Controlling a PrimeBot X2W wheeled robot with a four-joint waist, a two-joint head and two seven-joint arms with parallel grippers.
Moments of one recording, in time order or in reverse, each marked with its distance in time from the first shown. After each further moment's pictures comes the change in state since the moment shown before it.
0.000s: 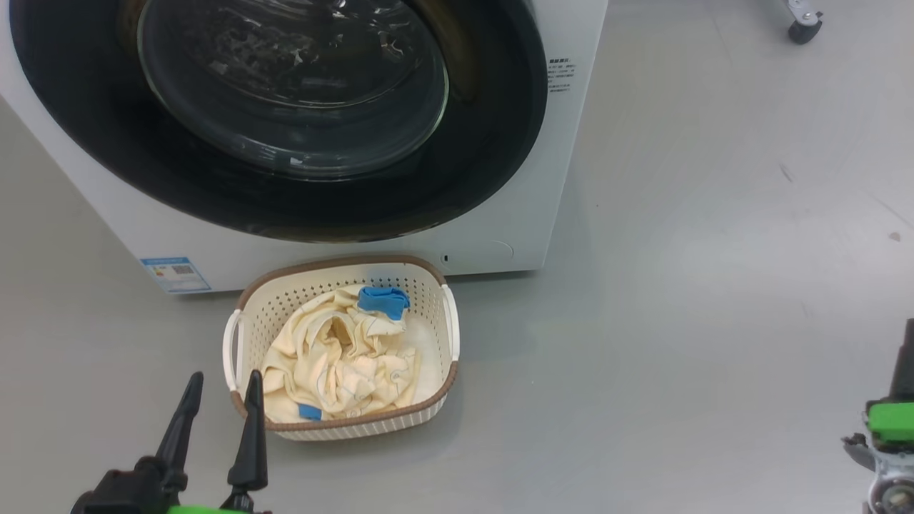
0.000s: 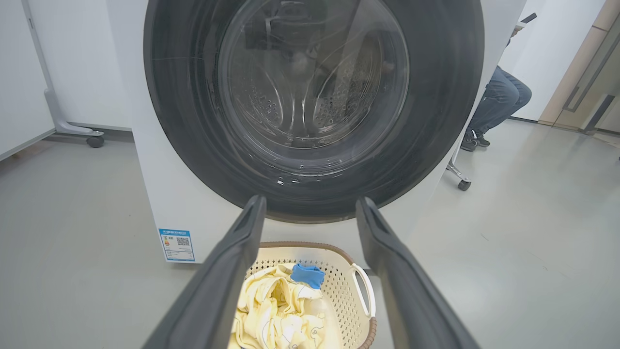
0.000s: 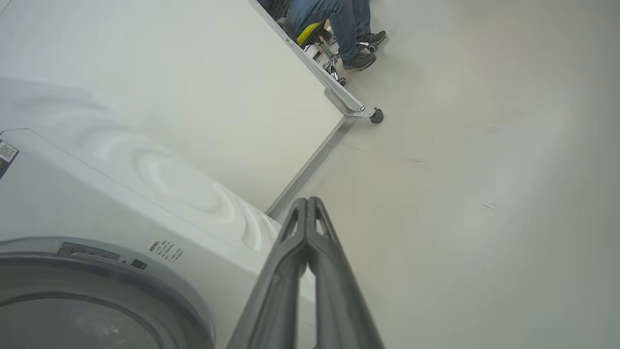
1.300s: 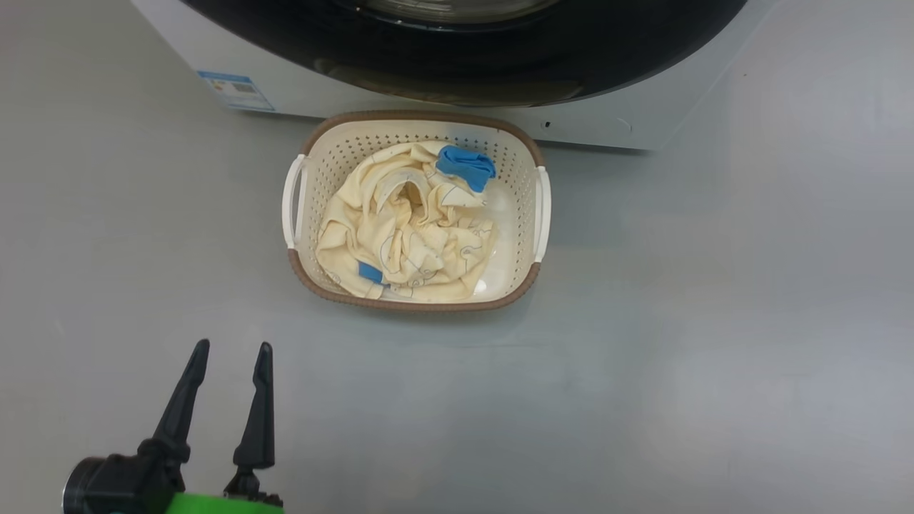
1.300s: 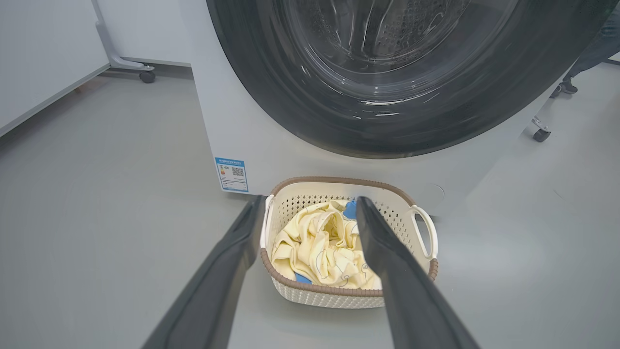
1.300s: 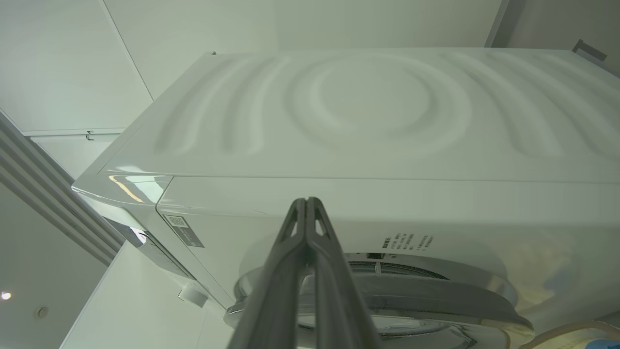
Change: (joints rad) left arm -0.013 0.009 -0.014 -0.096 0.046 0.000 0.000; right arm -0.647 -0.192 -0.294 0.132 0.809 0.000 0.870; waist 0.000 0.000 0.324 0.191
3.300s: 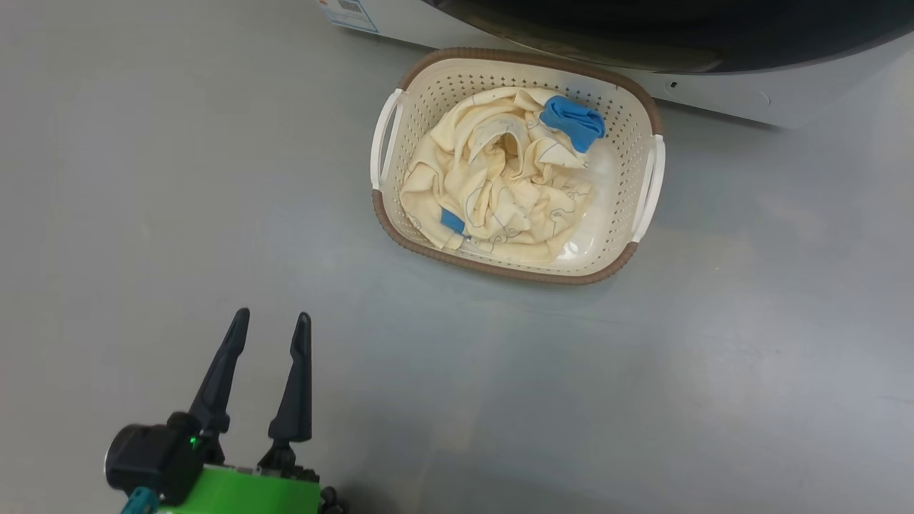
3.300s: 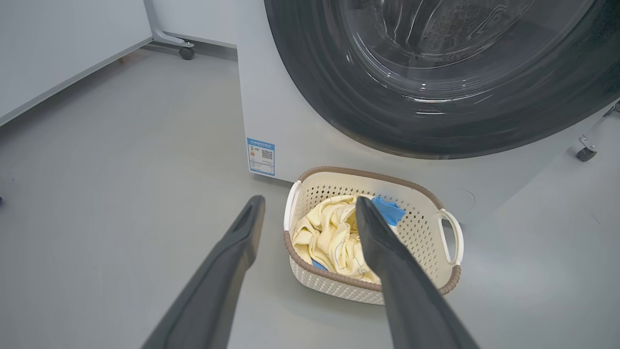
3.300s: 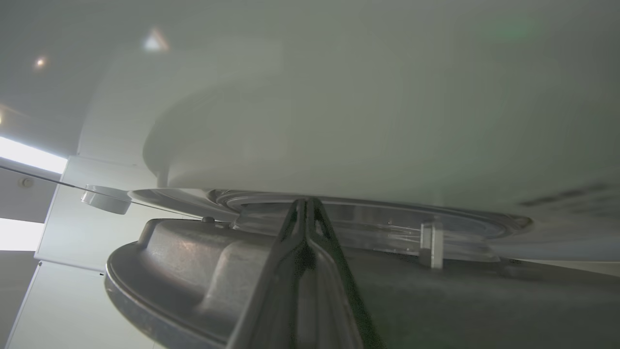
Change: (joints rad) left arm -0.066 -0.010 -0.104 -0.021 -0.081 0.063 0.000; right arm -0.267 0.019 0.226 -0.027 -0.157 0.000 0.159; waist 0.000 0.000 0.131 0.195
